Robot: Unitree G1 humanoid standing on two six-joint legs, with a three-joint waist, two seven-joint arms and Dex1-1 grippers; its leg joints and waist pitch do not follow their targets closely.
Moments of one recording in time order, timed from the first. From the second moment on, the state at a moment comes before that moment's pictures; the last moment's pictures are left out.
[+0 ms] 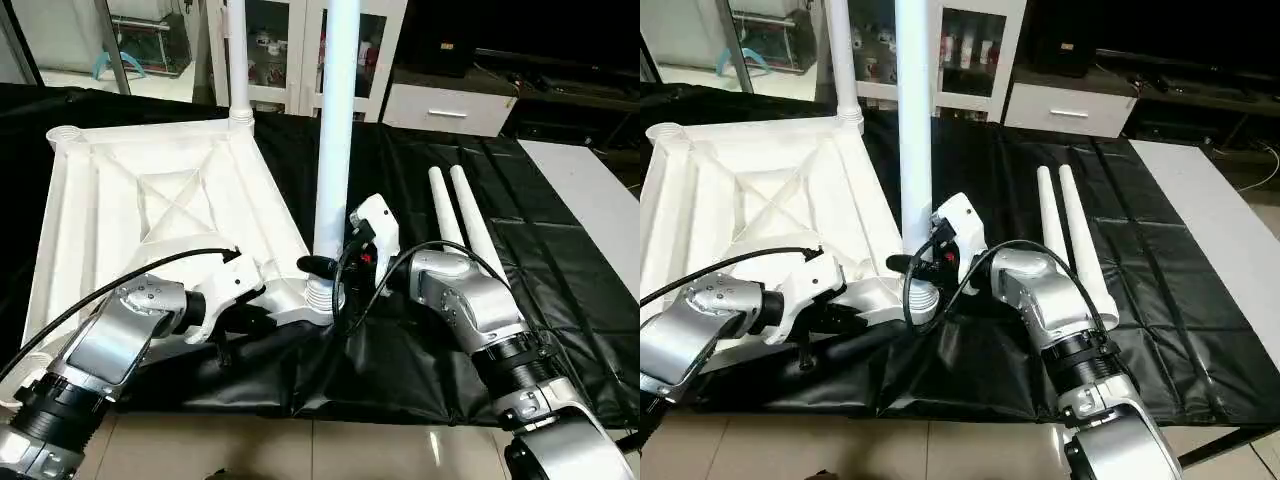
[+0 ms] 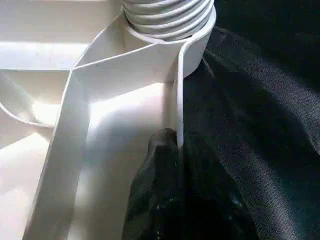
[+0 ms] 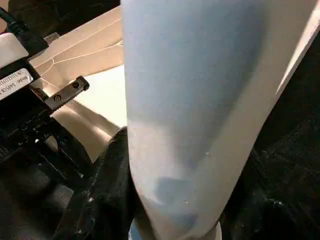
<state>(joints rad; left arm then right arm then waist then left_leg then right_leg) -0.39 0.60 -0.31 0.08 -0.05 0.52 -1.06 -0.63 -0.17 0.21 0.44 0.27 0.44 0.82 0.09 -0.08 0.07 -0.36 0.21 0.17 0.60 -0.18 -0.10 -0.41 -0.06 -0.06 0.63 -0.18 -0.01</state>
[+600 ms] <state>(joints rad) -0.41 0.58 -0.31 0.10 -0.04 0.51 -1.04 -0.52 -0.12 0.08 0.44 0.35 0.36 0.75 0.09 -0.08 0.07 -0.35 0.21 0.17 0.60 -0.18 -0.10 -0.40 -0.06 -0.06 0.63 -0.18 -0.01</state>
